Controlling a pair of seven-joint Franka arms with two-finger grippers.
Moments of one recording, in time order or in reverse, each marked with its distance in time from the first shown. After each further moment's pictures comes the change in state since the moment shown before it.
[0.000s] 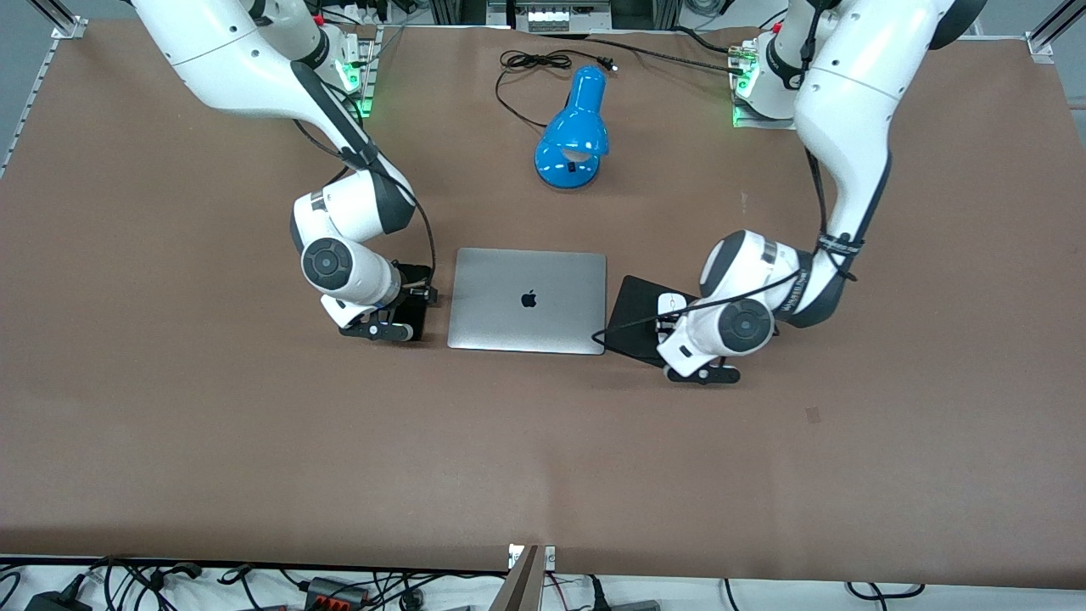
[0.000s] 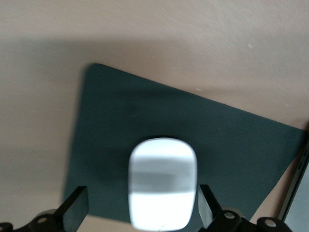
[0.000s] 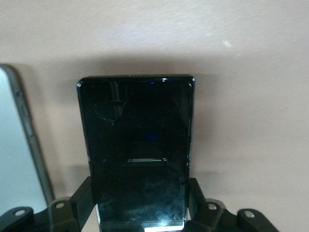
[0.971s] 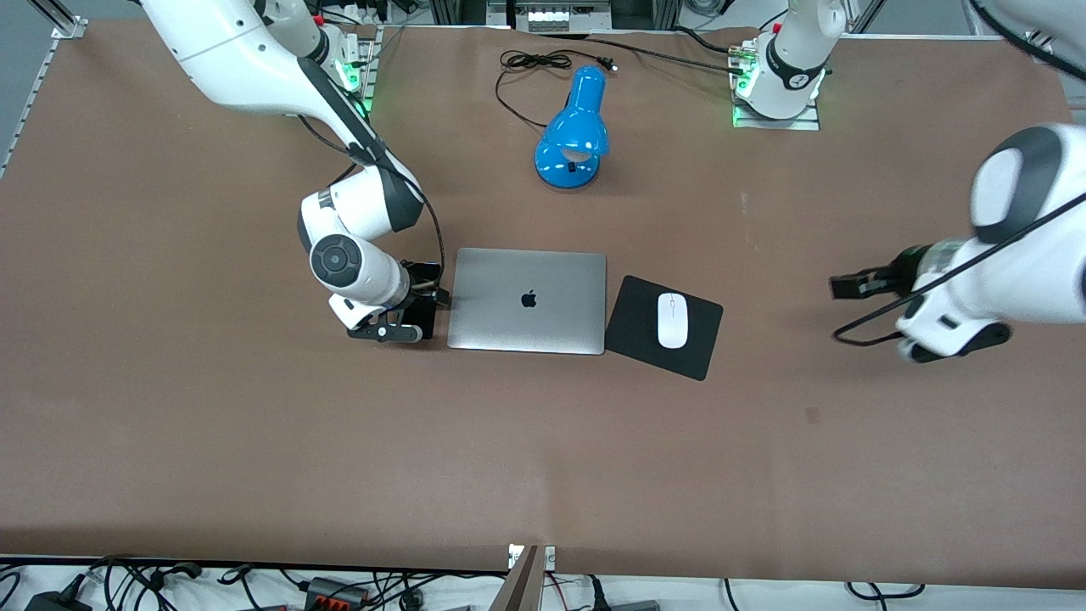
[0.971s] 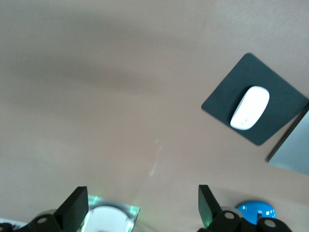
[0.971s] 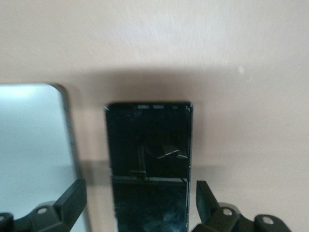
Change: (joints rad) left arm 0.290 -0.316 0.007 0.248 0.000 -0.689 0.006; right arm 0.016 -0.032 -0.005 0.047 0.000 -0.007 0.010
